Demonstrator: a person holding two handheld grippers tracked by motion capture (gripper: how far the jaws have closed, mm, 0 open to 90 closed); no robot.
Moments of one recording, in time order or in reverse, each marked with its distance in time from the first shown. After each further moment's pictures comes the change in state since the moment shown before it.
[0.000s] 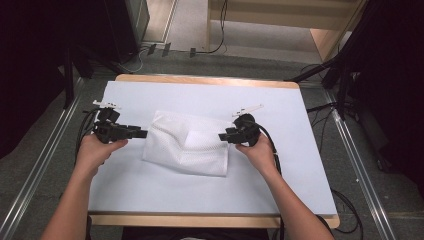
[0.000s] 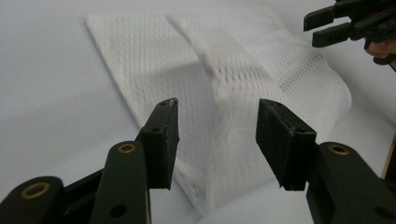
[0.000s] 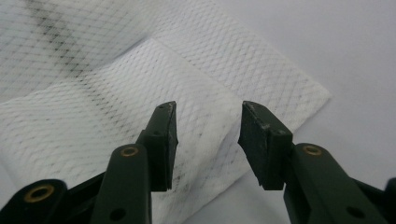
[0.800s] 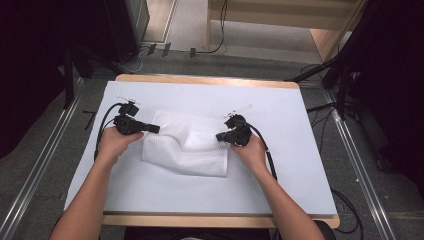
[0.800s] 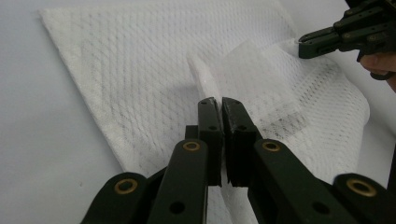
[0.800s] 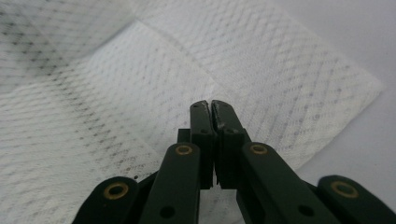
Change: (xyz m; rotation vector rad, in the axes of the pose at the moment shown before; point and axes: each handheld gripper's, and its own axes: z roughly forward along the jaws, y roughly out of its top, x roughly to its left) left arm 0.015 0.014 0.046 0.063 -0.065 -0.045; right arm 0.002 0.002 0.028 0.077 0.022 0.039
